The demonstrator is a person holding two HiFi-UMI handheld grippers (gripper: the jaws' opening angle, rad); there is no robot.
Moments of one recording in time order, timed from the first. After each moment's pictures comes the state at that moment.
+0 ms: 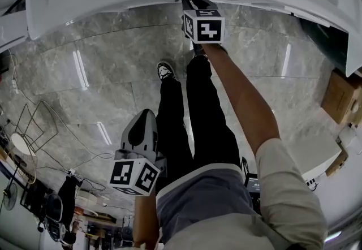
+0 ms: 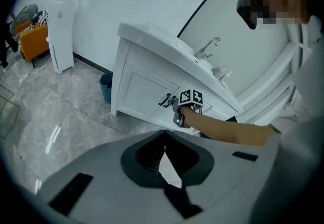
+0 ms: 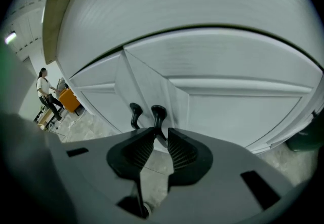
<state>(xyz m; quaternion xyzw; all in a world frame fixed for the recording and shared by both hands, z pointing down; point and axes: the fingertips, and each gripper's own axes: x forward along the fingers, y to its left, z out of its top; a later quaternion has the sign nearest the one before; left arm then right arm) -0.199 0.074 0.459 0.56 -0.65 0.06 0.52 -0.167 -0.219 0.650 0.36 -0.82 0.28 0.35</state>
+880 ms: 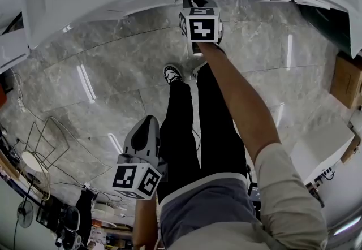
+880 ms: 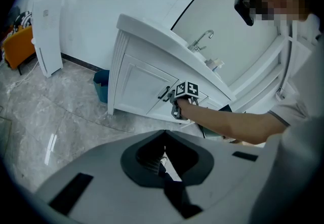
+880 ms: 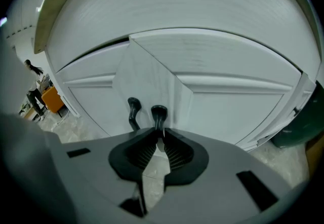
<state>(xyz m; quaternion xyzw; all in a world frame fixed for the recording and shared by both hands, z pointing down) -0.220 0.102 0.478 0.60 -0.60 0.09 0.52 -0.163 -0.217 0.653 0.44 -0.79 0.24 0.34</state>
